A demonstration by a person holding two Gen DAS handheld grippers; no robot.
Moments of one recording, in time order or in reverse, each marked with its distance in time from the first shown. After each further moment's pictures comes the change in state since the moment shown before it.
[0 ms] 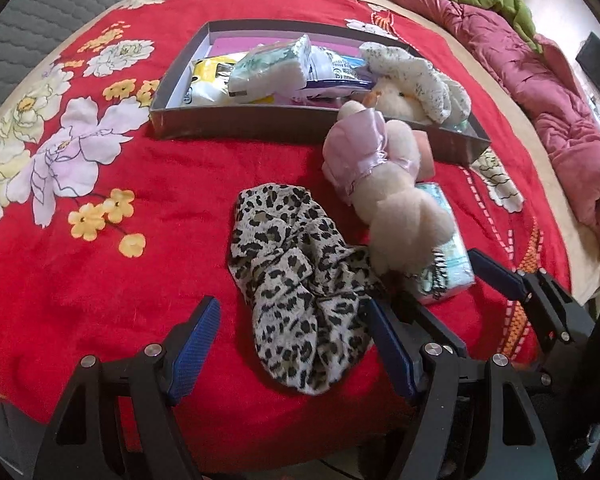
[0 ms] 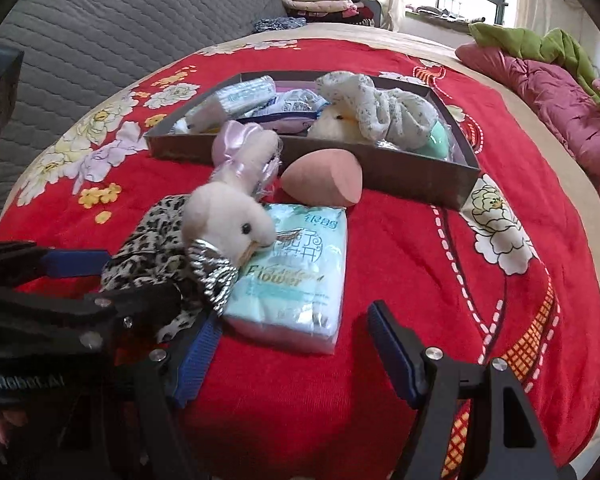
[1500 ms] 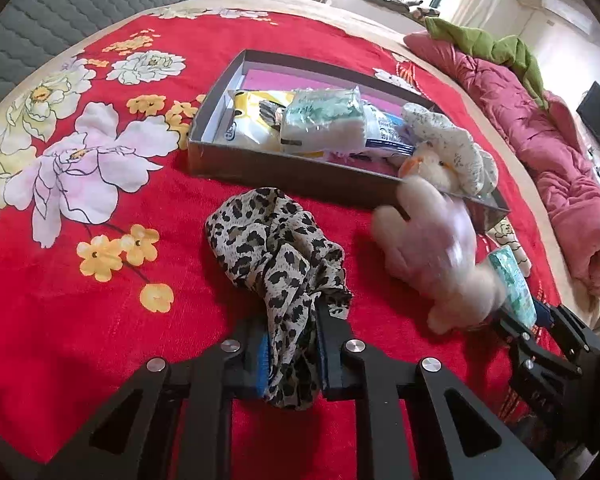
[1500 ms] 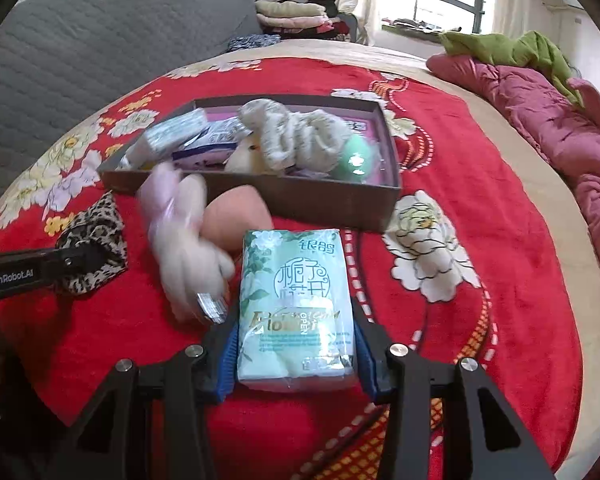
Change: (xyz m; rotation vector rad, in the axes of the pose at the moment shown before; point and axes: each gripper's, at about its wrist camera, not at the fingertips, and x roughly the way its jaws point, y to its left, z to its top) left arm 0.016 0.037 0.020 -0.102 -0.160 -0.044; right arm -0.014 -0.058 0.006 0.038 -0.071 -0.066
